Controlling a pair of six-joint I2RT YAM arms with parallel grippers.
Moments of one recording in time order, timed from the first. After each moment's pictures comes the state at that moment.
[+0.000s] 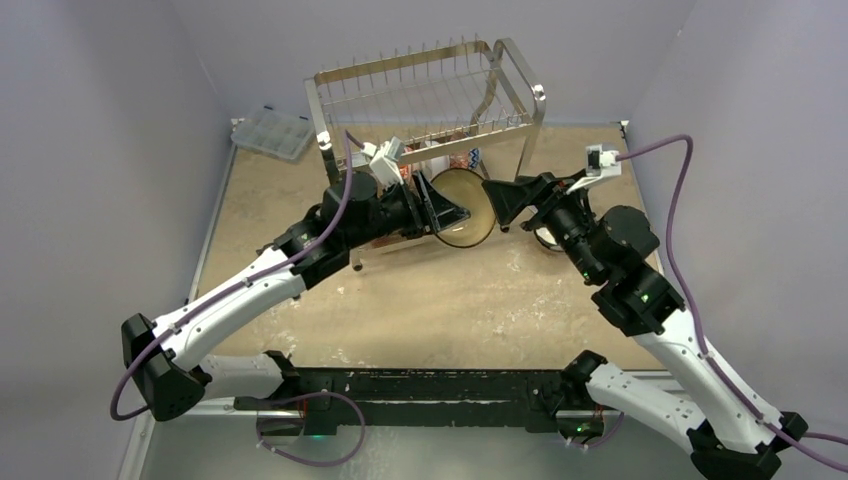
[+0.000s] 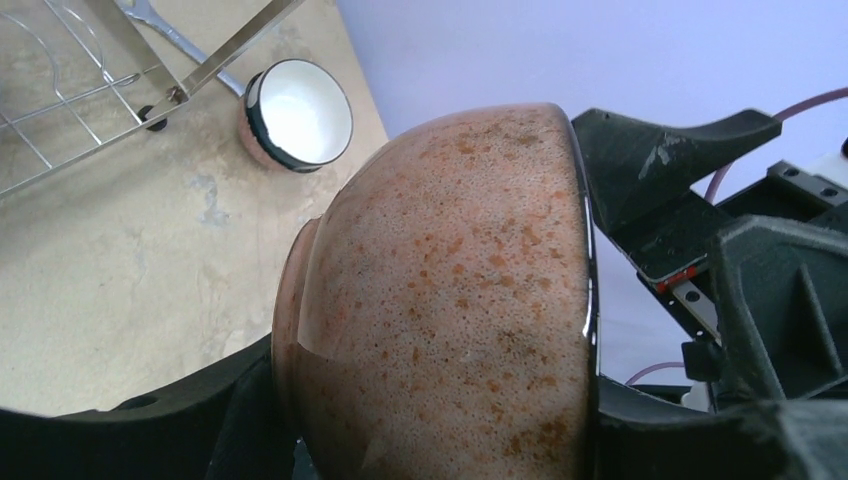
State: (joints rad) left arm -0.84 1.21 1.15 -0.13 0.13 -0.96; right arm 0.68 0.80 1.05 -0.17 0.14 0.52
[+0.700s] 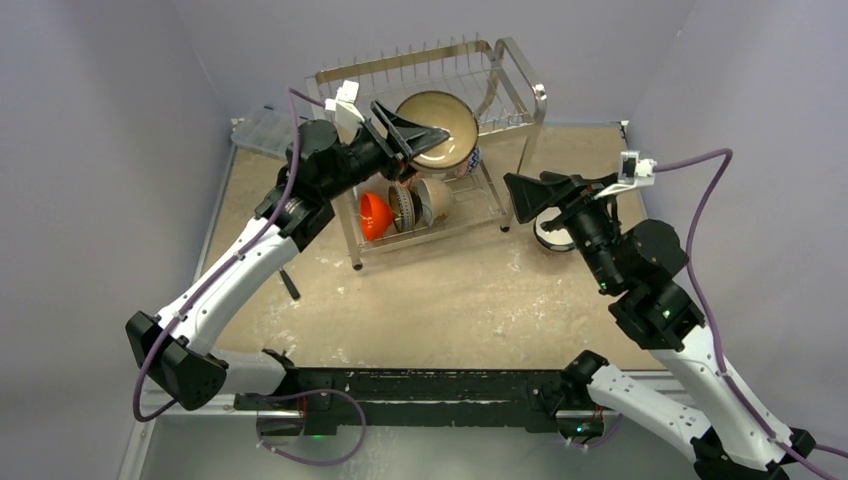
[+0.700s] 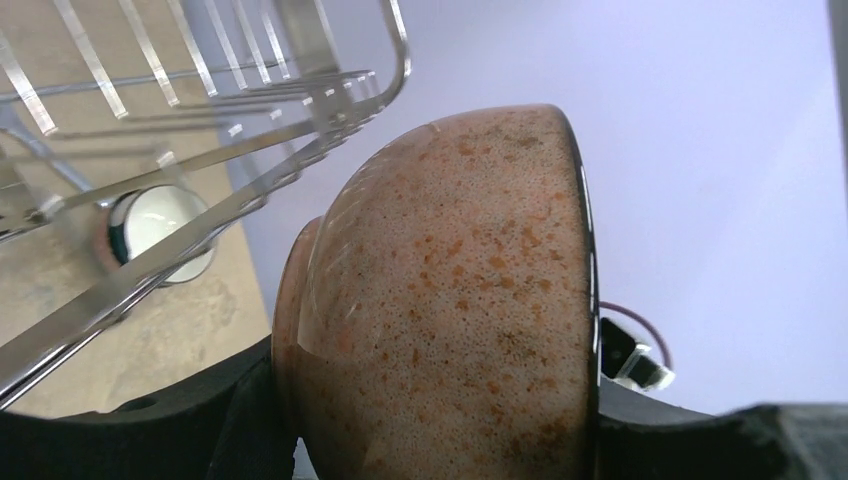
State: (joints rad) left arm -0.60 1.31 1.36 -0.02 0.28 -1.28; right arm 0.68 0.72 1.08 -0.18 0.24 0.50
